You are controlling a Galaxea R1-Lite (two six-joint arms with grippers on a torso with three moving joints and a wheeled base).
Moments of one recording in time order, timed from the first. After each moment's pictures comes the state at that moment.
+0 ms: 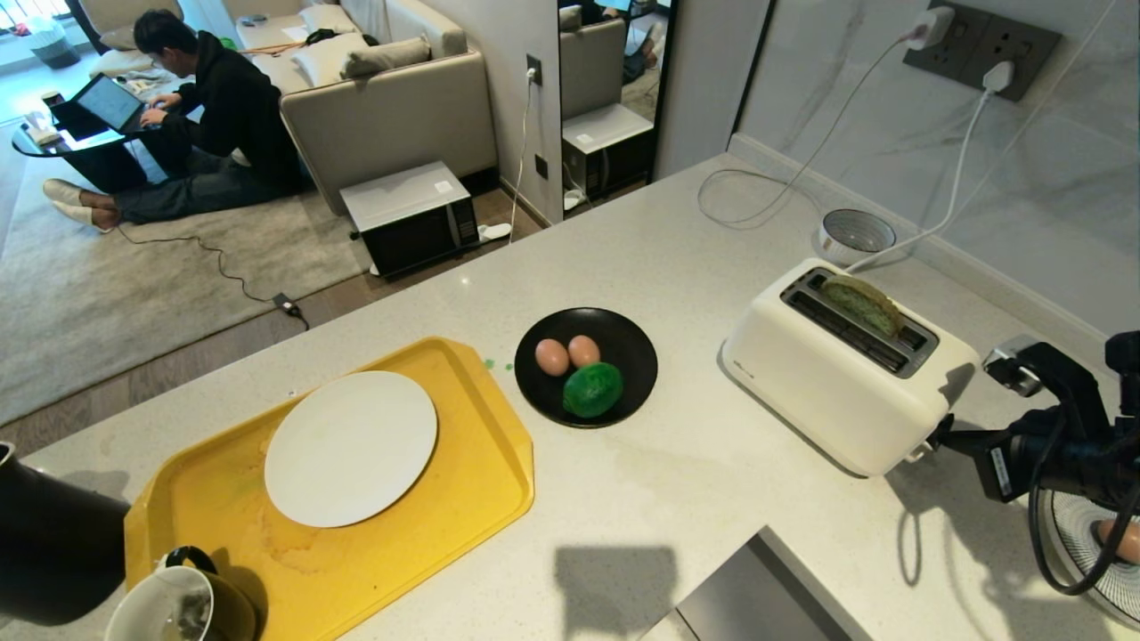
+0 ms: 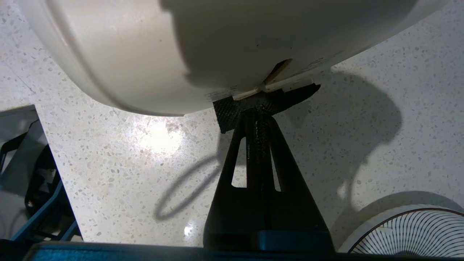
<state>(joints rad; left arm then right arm) 0.00 0.00 0.00 -0.01 0.00 0.00 -0.20 1.63 -0.67 -0.30 0.27 -0.42</state>
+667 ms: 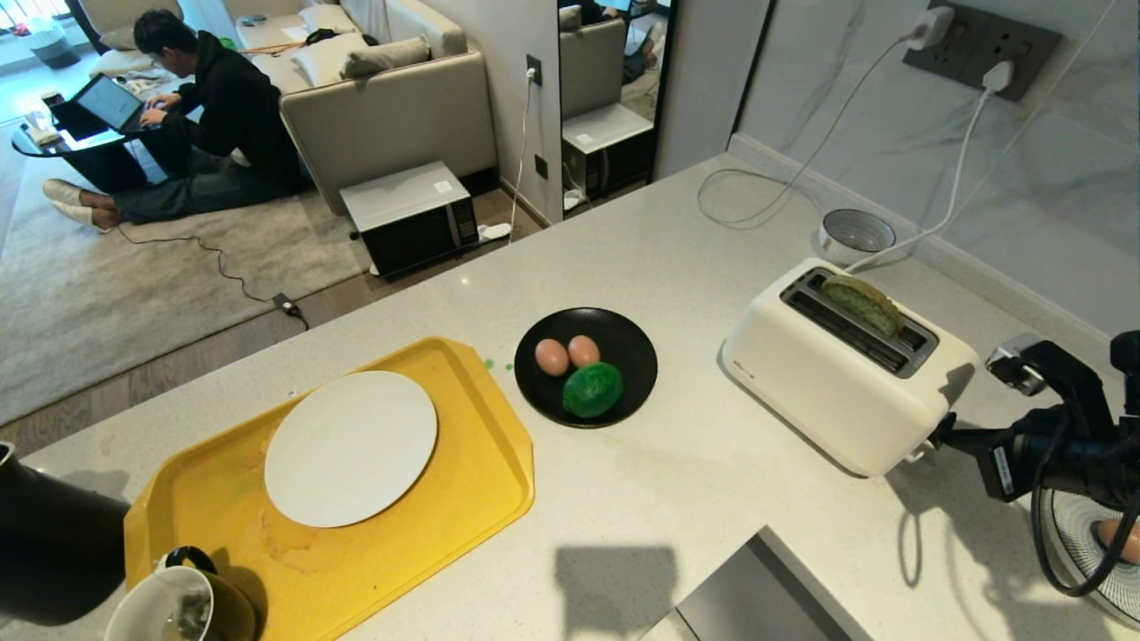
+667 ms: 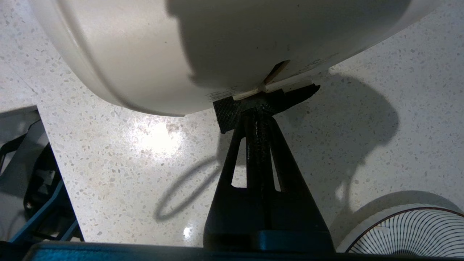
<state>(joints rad) 0.00 0.00 0.00 -0.01 0.00 0.00 -0.20 1.61 -0.67 -0.30 0.27 -0.42</state>
